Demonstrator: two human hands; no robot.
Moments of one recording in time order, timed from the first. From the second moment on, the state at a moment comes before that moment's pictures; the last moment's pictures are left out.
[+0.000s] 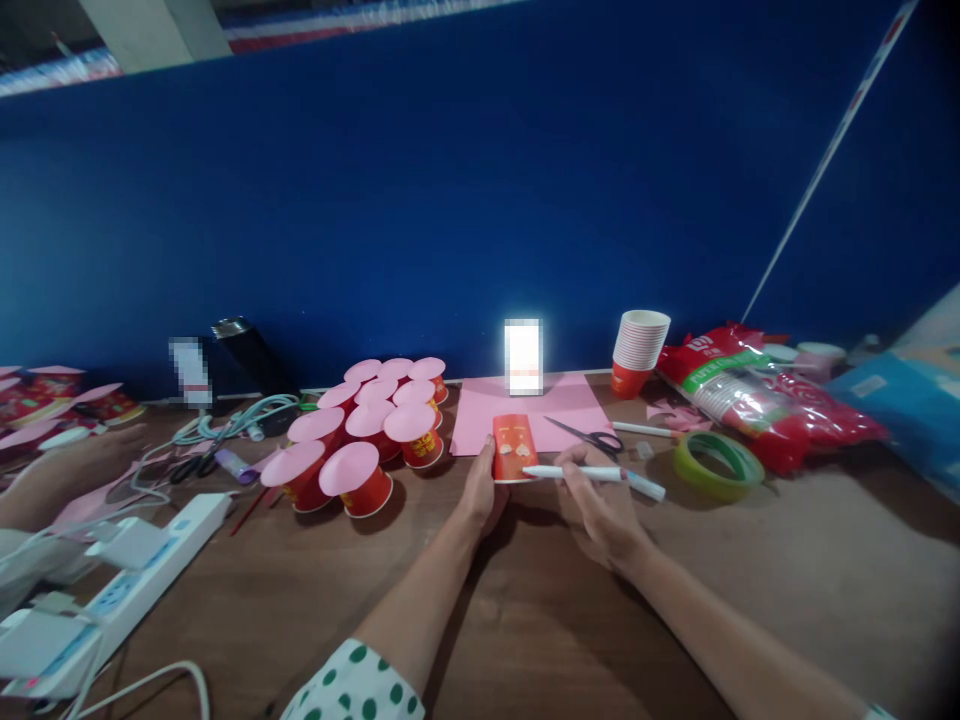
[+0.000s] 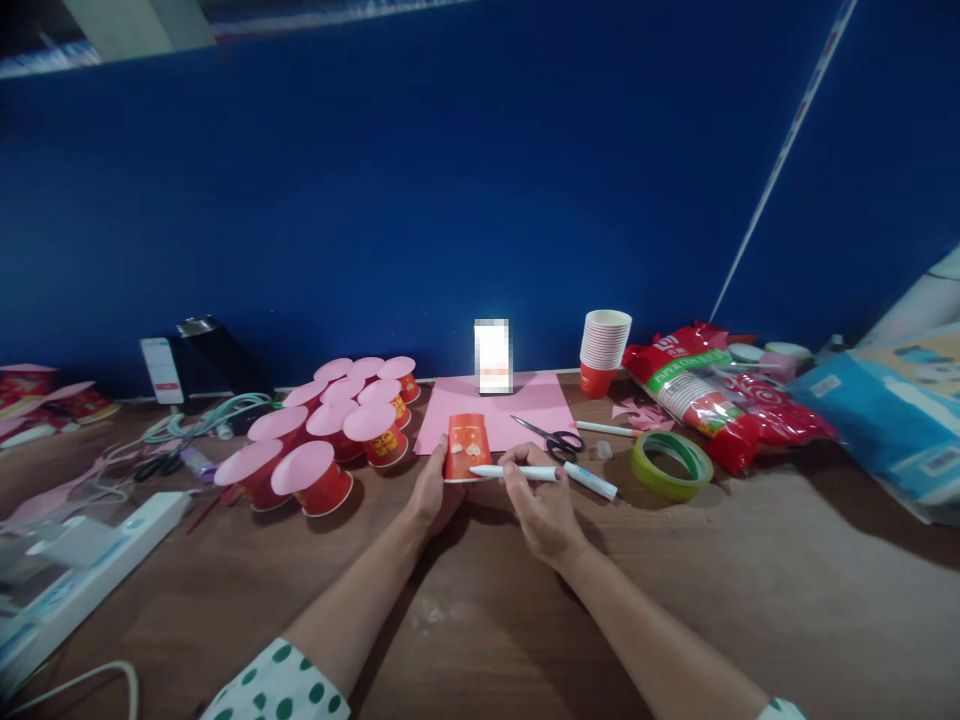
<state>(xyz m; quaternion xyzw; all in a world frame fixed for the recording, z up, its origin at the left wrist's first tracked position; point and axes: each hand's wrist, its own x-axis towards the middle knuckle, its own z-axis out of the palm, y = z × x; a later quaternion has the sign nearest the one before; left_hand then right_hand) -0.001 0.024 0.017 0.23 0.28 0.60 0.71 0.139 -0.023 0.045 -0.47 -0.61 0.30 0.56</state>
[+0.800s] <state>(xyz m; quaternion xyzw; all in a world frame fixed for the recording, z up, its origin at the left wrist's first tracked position) 0.000 0.024 0.015 0.26 0.28 0.59 0.71 0.137 -0.024 0.045 -0.48 -0.61 0.29 0.56</state>
